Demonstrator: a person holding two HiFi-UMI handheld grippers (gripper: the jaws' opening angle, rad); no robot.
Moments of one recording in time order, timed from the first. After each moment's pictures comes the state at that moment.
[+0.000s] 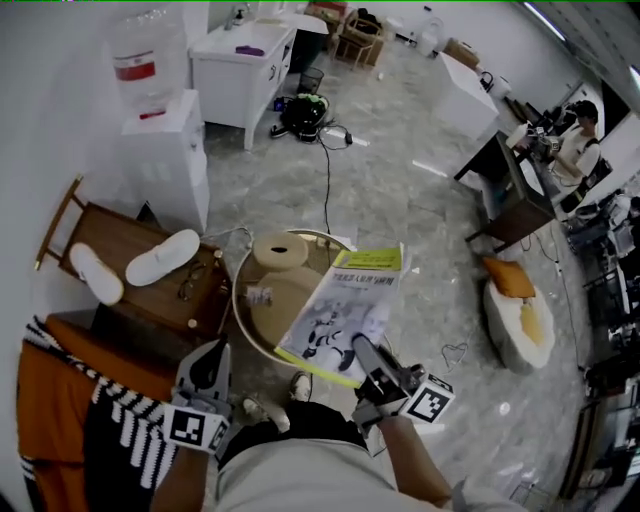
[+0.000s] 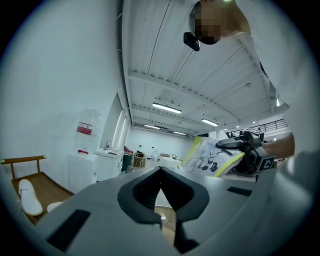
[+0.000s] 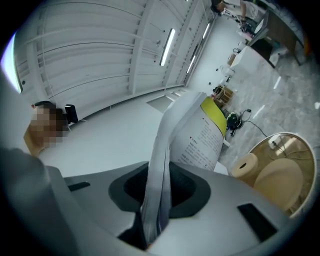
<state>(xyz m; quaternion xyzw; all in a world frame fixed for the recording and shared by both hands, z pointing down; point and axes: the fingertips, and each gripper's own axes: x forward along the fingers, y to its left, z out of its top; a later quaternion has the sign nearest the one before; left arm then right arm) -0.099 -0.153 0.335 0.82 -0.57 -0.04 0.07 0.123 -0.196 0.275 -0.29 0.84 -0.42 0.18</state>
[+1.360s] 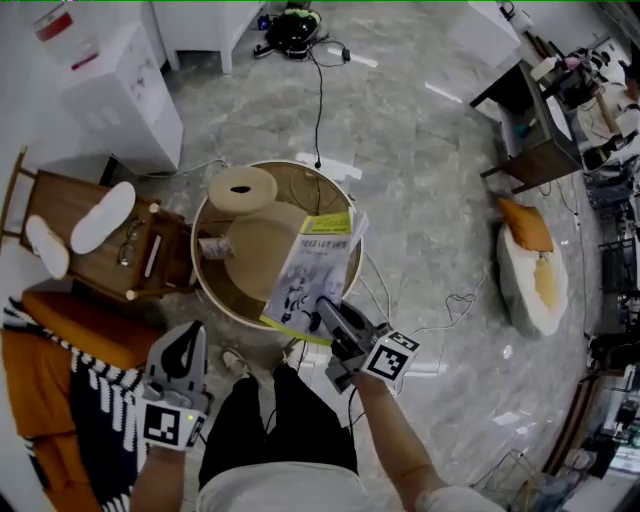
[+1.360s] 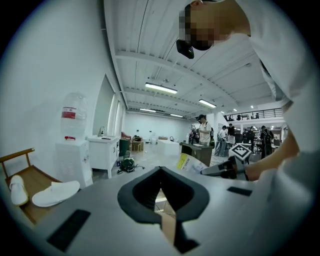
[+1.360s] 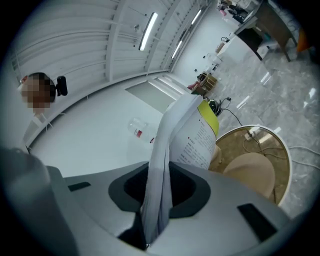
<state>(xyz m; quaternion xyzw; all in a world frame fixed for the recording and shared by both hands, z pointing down) 0.027 -0.239 0.422 0.82 -0.56 0.06 0.10 0.231 -0.305 0.501 -0.31 0.82 -0.48 0.08</state>
